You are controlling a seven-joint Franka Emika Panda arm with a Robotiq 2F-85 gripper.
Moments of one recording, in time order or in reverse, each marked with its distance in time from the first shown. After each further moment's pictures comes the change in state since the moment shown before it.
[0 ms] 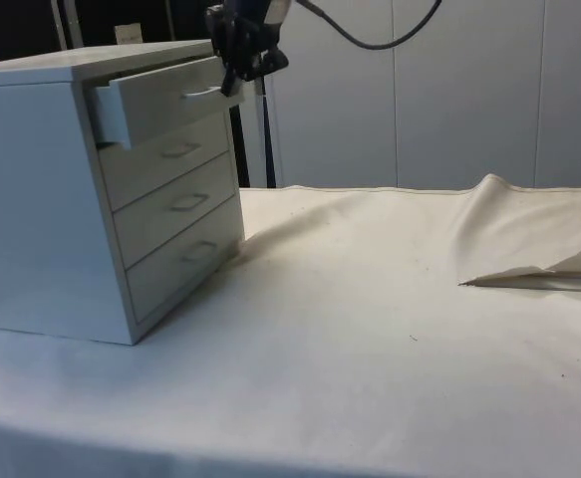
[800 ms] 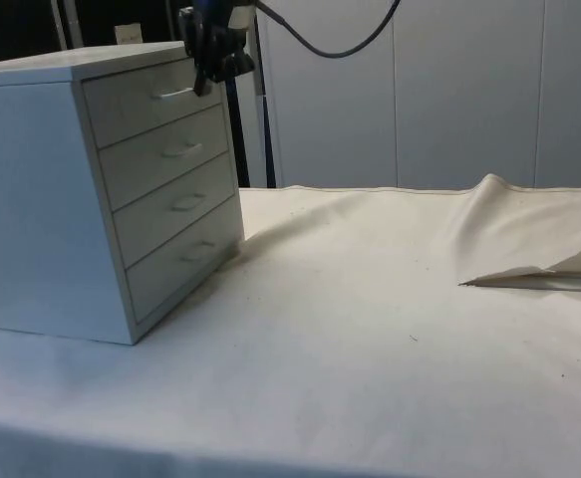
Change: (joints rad) arm 0.006 0.129 -0.007 0.133 0.004 -0.005 0.076
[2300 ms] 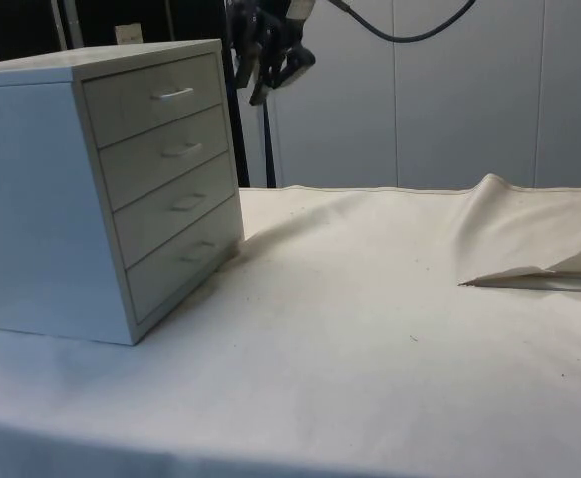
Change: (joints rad) arm 0.035 -0.251 0.028 -0.238 0.000 -0.038 0.060
